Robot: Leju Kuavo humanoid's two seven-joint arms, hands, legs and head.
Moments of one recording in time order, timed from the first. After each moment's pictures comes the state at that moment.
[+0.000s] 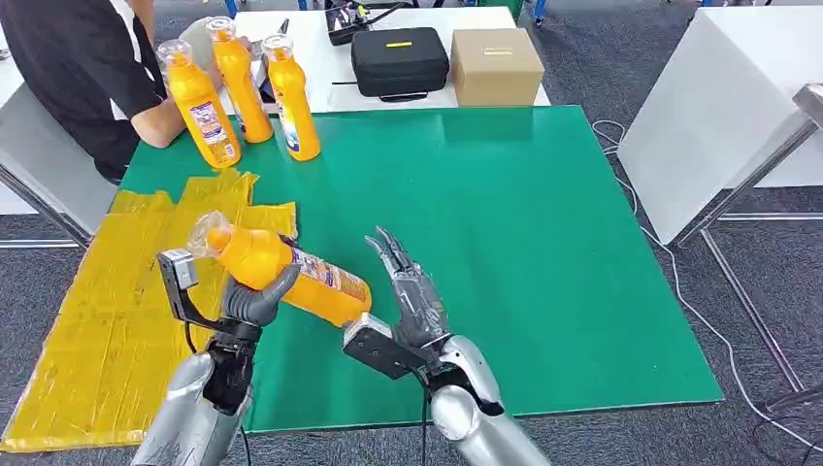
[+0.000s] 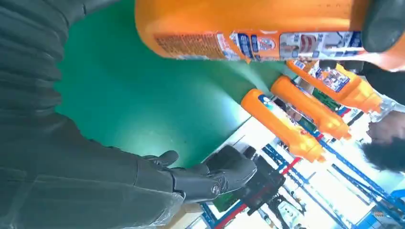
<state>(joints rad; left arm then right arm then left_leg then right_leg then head) -0.35 -0.17 -0.19 -1.10 0.39 -0.19 -0.27 -0.19 0.15 0.53 -1.36 0.67 -0.31 -0.16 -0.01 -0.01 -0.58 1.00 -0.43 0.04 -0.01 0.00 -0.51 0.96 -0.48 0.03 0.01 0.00</state>
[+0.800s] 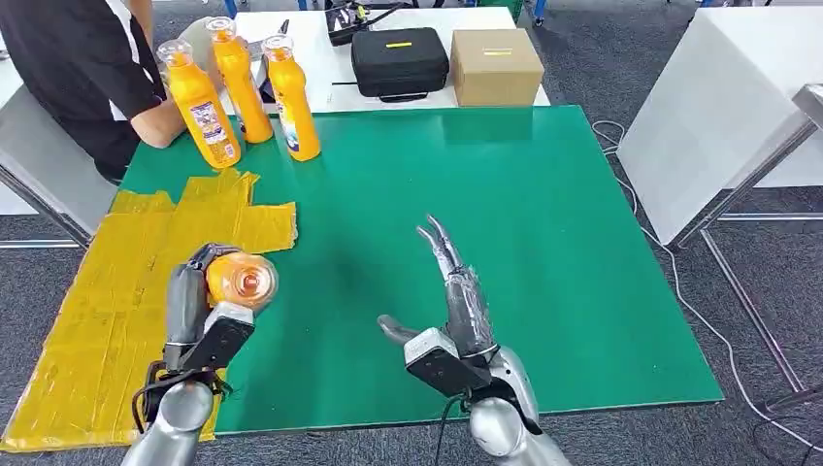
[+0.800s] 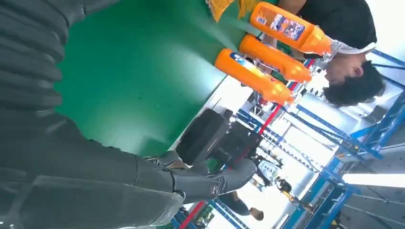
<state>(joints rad) -0.21 -0.09 -0.17 -1.32 -0.70 0.49 -0.42 -0.07 0.07 0.47 -1.58 0.54 -0.35 -0.30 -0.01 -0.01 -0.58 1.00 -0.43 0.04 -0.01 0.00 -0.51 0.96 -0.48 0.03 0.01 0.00</state>
